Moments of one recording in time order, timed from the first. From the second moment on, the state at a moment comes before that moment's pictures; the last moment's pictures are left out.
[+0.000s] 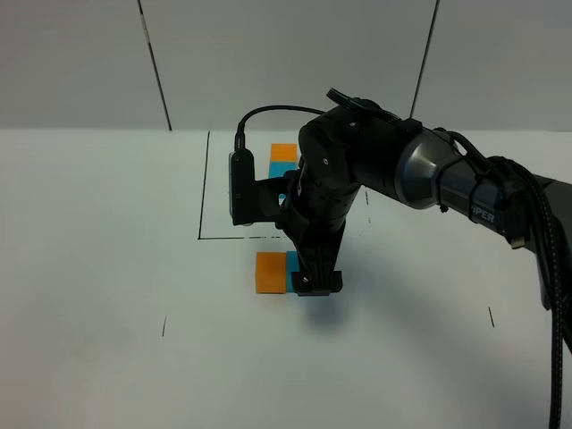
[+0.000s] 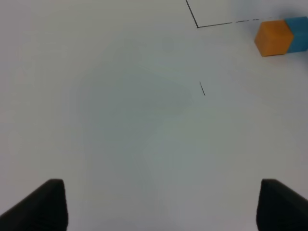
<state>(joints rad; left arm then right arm) 0.01 0.00 -0.51 -0.17 1.08 0.19 0.65 2.16 -1.74 -0.06 0.91 -1.01</state>
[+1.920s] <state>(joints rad) 0.01 0.00 -0.51 -0.17 1.08 0.19 0.65 2.45 -2.02 0.00 1.04 -0.90</state>
